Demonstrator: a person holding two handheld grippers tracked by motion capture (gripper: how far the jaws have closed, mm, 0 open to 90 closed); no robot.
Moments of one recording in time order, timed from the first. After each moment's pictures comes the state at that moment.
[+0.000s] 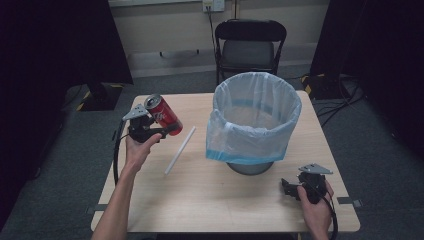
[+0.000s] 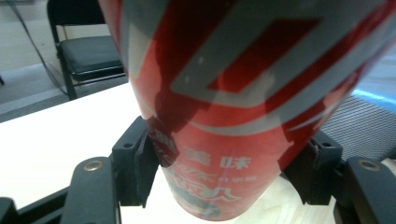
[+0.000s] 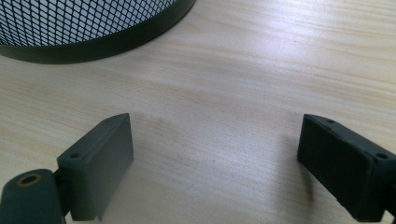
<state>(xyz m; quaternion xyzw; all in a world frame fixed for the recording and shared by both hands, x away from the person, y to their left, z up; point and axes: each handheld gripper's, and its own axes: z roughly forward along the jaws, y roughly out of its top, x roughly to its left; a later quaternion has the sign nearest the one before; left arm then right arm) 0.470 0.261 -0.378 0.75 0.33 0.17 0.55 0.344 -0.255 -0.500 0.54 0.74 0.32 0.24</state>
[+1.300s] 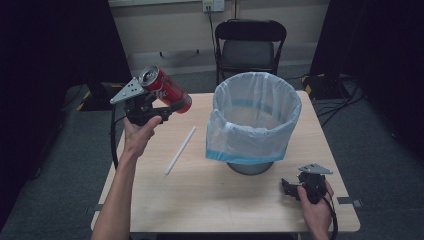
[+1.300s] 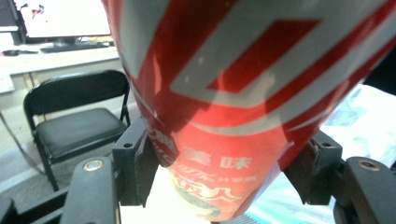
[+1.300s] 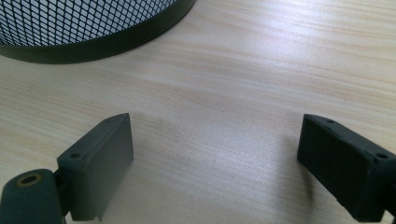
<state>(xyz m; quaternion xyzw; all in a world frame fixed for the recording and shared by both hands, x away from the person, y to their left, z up) 0.445 0.229 -0.277 0.71 0.24 0.20 0.63 0.344 -0.255 -0.500 0.54 0.74 0.32 0.24</state>
